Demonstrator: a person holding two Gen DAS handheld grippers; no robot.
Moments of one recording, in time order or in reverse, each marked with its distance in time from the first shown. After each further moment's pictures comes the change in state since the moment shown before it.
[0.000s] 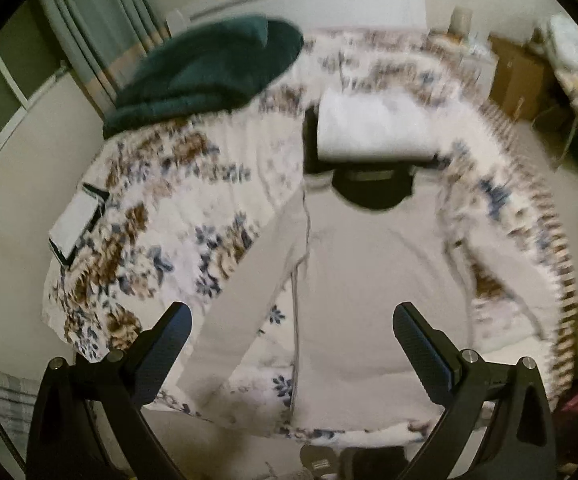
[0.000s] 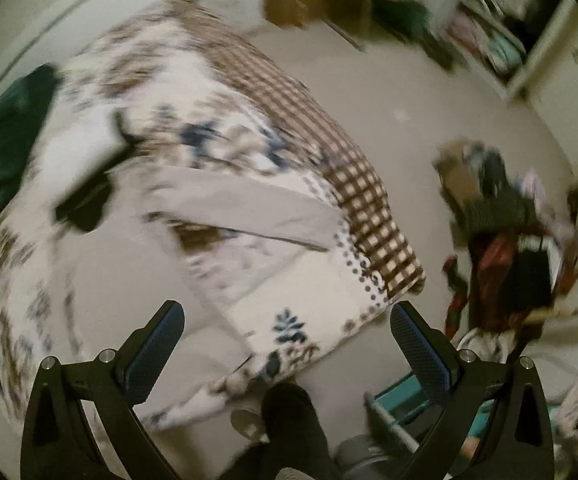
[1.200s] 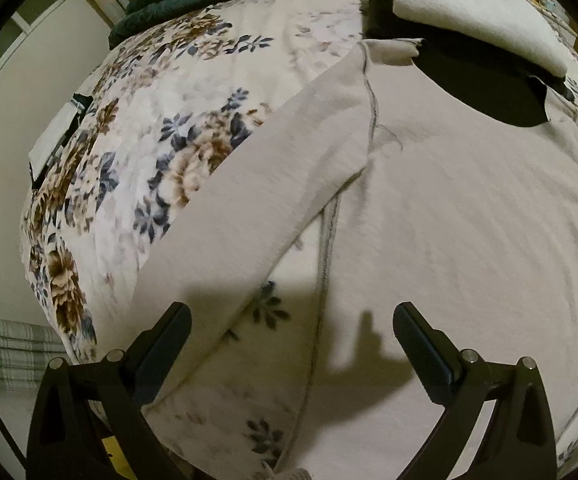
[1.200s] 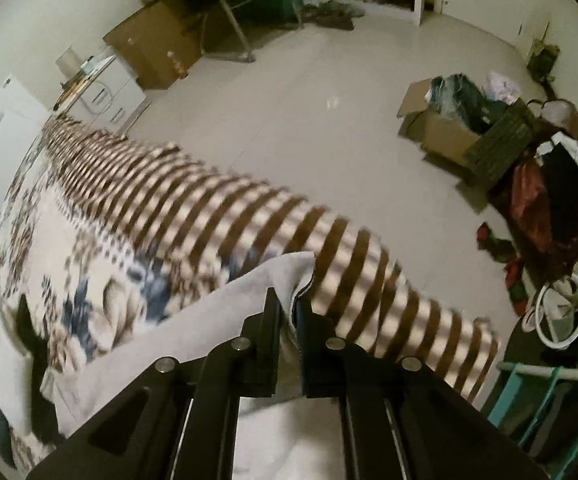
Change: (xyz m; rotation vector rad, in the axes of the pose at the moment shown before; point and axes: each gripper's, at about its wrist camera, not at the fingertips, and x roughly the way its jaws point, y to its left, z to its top) left arm 0.222 0.014 -0.044 -0.152 0.221 0.084; right arm 0.227 -0.130 0.135 0.501 -0.142 0.017
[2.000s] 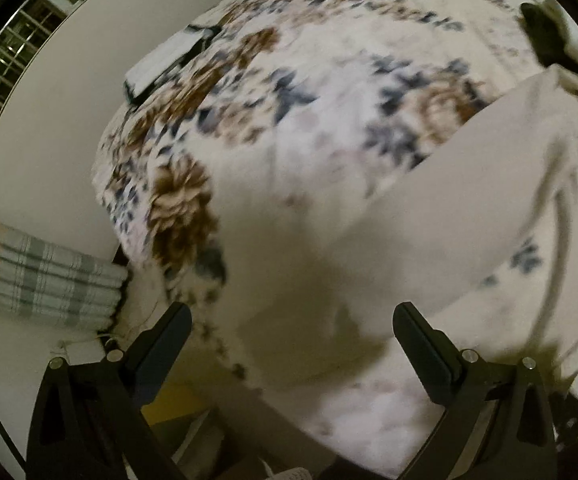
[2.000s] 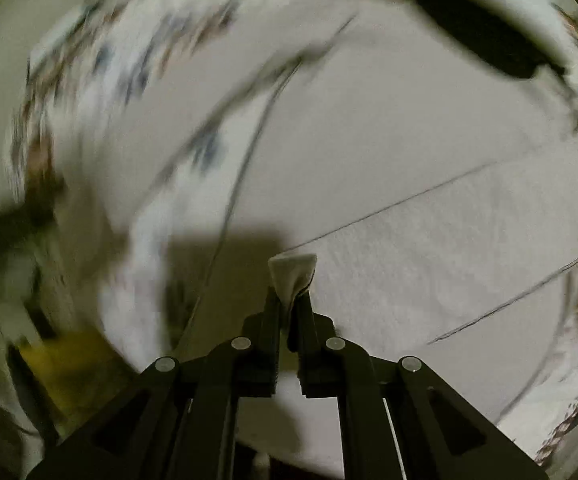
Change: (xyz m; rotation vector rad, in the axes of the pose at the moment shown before) left arm 0.018 0.172 -0.069 -0.222 0.082 0.233; right arm -0.069 0.232 -0.524 -1.538 0.451 0.298
